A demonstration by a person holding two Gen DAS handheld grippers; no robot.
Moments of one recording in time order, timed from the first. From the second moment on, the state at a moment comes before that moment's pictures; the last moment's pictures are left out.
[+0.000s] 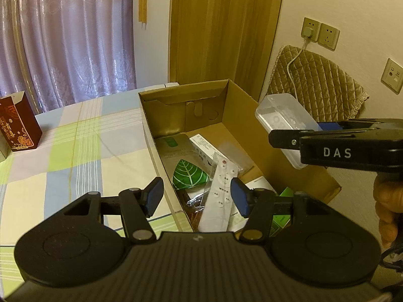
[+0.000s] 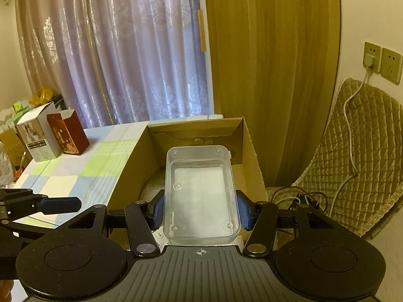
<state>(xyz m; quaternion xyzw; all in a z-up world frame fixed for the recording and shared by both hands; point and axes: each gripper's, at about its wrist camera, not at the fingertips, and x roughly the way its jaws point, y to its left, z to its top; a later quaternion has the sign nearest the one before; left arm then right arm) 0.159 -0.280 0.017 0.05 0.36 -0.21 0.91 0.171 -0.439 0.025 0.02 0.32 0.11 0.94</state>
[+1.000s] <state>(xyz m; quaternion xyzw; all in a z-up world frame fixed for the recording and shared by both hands) 0.165 -0.270 0.014 0.04 0.36 -0.20 0.91 0.180 -0.427 0.017 0.01 0.33 0.11 0.94</state>
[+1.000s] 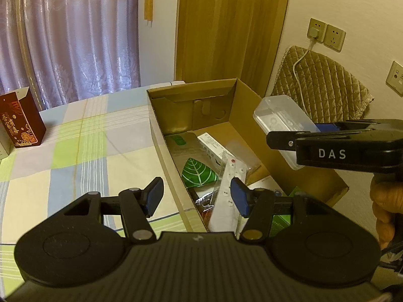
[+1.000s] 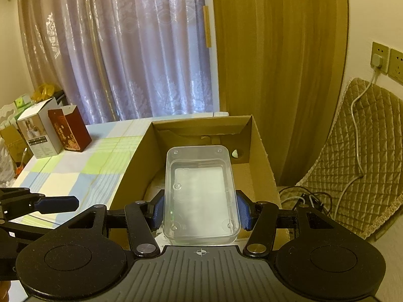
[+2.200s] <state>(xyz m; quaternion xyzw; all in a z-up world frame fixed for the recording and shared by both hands) 0.169 -0.261 0.016 0.04 0.36 -0.19 0.91 0.183 -0.432 0.016 0.04 0.31 0.10 0.95</state>
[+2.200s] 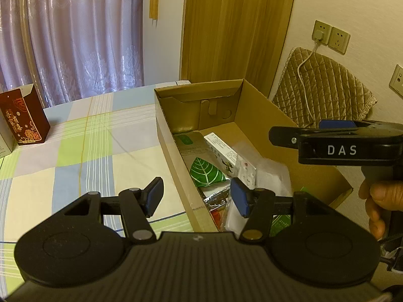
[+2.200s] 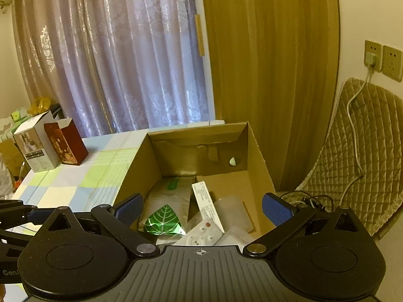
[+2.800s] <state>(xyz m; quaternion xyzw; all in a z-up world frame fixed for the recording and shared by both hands) 0.165 -0.263 0.018 0.04 0.36 -0.19 0.91 0.175 -0.437 0.017 0.04 0.32 0.10 0.94</state>
